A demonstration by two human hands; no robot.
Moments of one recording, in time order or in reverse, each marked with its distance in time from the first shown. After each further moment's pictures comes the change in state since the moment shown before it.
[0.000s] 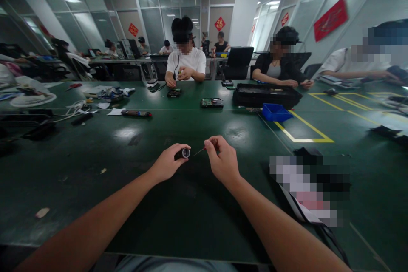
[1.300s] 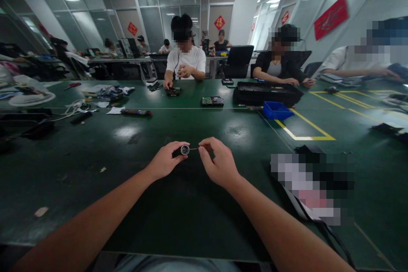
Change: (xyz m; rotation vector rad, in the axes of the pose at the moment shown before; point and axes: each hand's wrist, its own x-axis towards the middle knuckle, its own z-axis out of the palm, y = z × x) left_hand 0.002 -0.014 -0.007 0.106 -0.006 0.106; right_hand -0.006 -0.005 -0.001 -0.046 -0.127 -0.217
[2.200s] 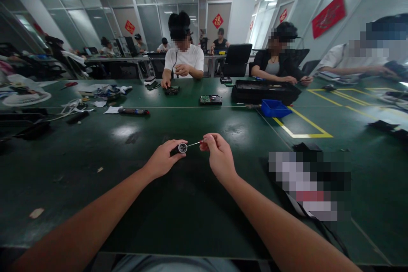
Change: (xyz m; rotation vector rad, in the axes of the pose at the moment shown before) left_hand 0.001 0.005 -0.001 0.088 0.003 0.026; right_hand 0.003 0.012 0.021 0.663 0.190 0.486
